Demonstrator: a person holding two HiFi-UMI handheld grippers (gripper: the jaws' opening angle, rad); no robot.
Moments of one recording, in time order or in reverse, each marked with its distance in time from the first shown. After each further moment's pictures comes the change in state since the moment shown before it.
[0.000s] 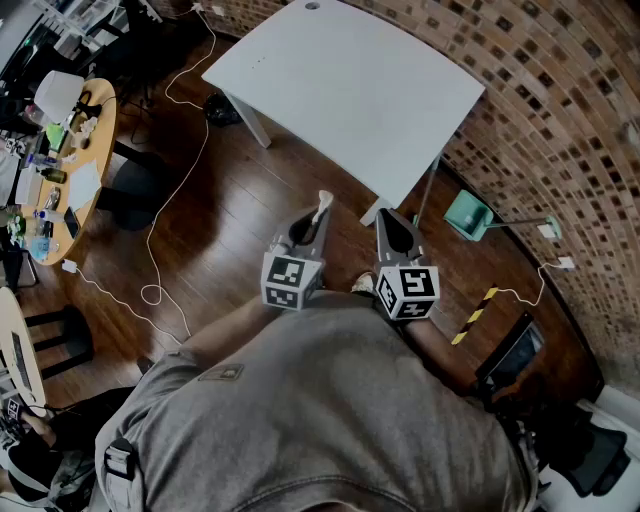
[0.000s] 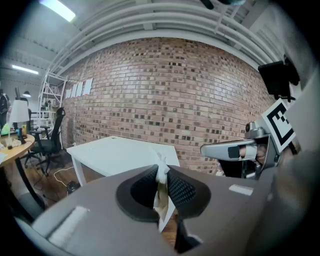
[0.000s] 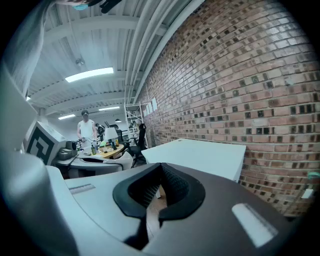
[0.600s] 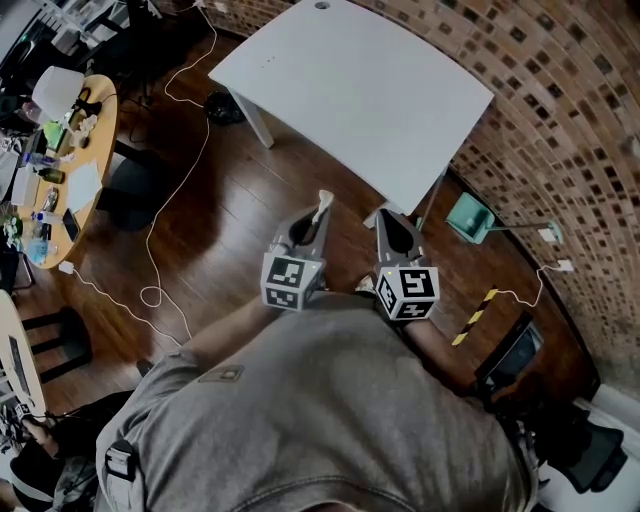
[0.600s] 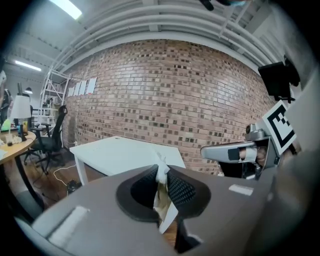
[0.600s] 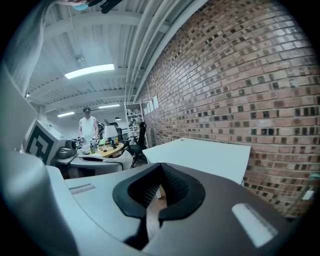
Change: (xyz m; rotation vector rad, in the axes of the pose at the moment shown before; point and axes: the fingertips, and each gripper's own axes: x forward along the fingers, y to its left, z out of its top) left arm -0.006 0.043 0.001 -0.028 -0.014 -0.007; right arm 0.031 0.030 0.002 -0.013 0.013 -0.013
